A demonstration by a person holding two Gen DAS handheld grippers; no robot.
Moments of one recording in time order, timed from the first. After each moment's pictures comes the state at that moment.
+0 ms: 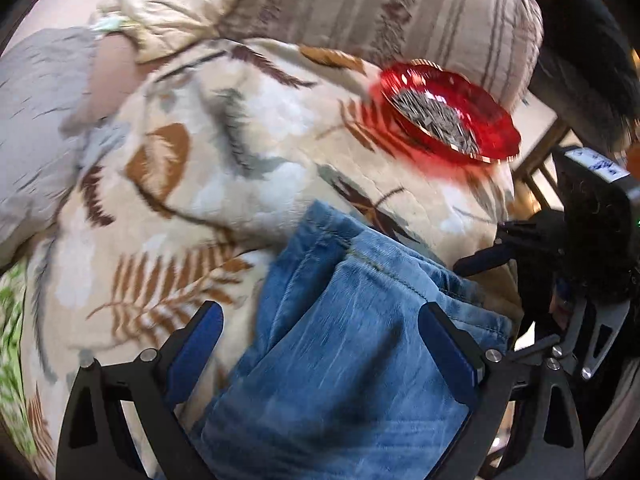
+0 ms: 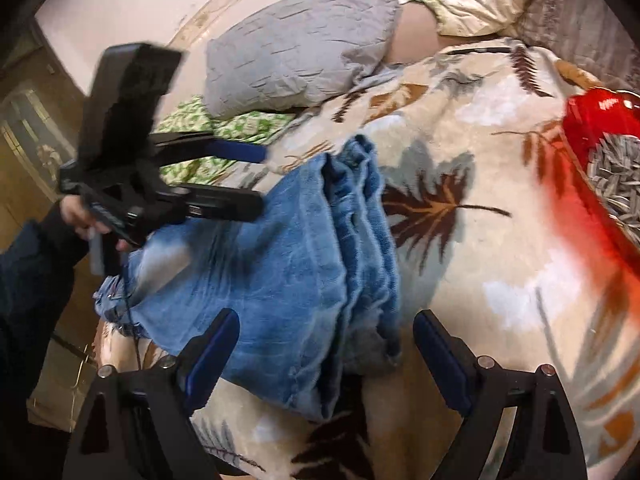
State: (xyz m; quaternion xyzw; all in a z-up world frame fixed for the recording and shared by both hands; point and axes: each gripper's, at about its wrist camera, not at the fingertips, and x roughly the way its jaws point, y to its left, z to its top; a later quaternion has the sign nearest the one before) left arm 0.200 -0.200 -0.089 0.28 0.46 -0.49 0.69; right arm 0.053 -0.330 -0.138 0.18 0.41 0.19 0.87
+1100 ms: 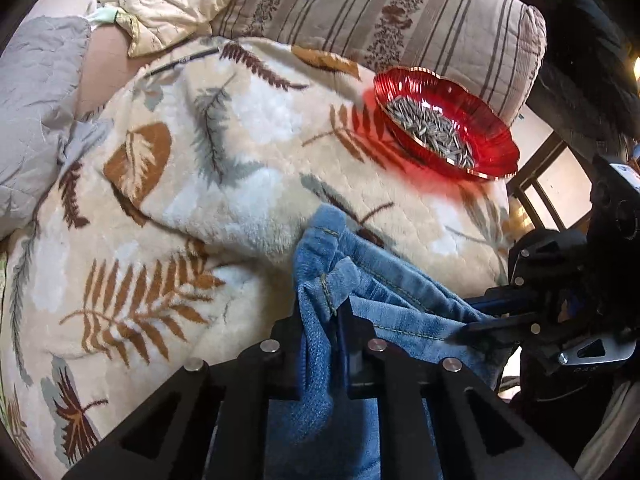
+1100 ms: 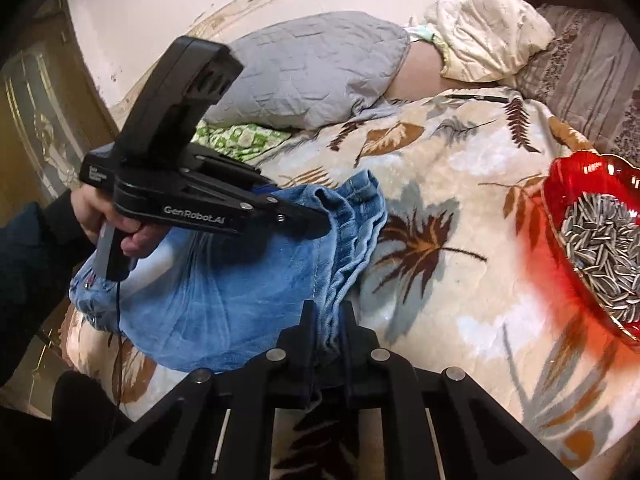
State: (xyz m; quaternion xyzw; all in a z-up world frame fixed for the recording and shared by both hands) left arm 0.196 -0.210 -0.095 0.24 0.46 -0.49 0.70; right arm 0.041 -0.314 -0.121 0.12 0.38 0.14 0.91
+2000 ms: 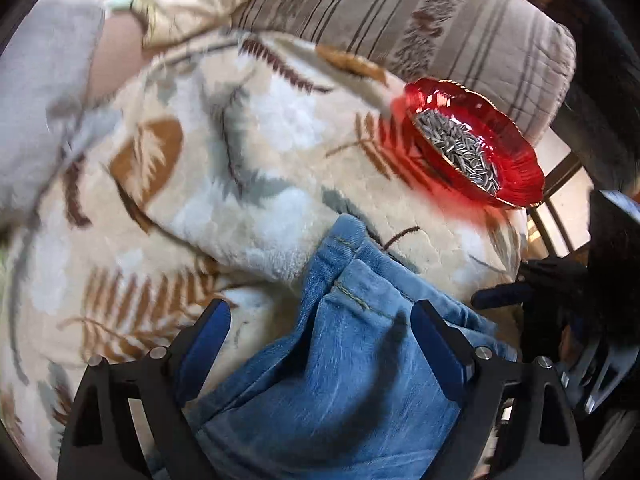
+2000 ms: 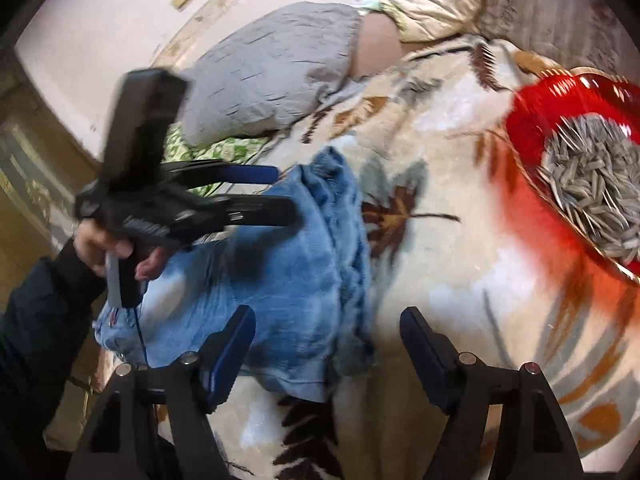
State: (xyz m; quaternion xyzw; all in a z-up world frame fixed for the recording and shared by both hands) left arm 0.217 -0.228 -0.108 0.22 0.49 -0.47 0.70; right arm 0.042 -0.344 -0.137 0.23 0.40 0.14 0.88
